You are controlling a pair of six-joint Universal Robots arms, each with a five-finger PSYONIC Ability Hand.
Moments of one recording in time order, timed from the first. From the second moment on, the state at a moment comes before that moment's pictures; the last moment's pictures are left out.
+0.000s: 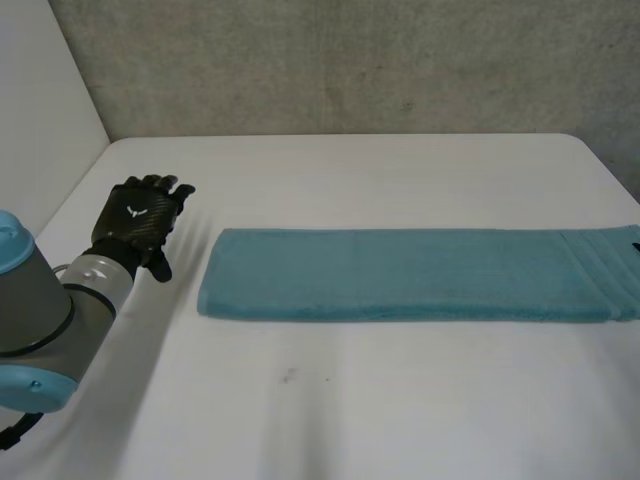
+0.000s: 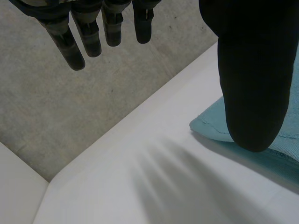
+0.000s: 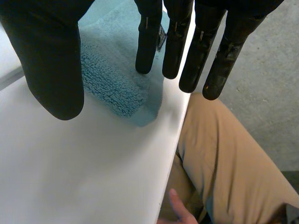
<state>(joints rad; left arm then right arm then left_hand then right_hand) 4.50 -1.92 -1.78 3.60 -1.40 3.53 1.12 -0.90 1.41 -0.01 1.22 2.28 0.17 0.16 0.17 0.17 0.03 0.52 0.60 0.60 0.60 0.43</state>
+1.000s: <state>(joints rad) 4.50 -1.92 -1.79 3.60 -1.40 3.53 1.12 -0.81 1.33 -0.06 1.22 2.31 0.17 0.16 0.17 0.17 0.03 0.95 1.18 1.18 1.19 0.97</state>
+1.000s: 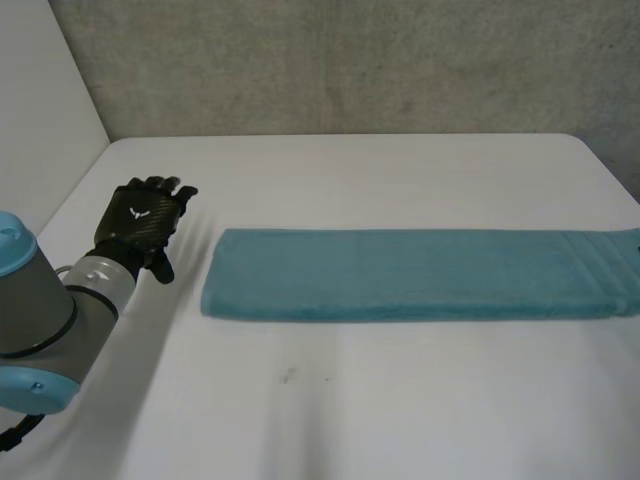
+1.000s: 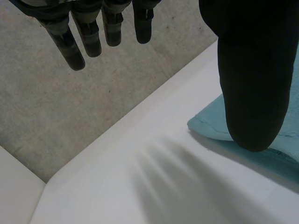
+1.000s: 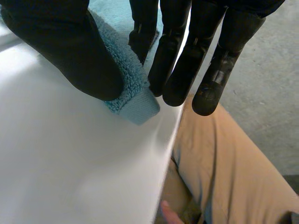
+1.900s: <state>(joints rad) 4.50 -1.90 -1.79 3.60 -1.41 3.53 2.34 -0.70 0.96 -0.11 1.36 2.44 0.17 0.16 0.17 0.17 0.03 0.96 1.18 1.19 1.19 0.98</state>
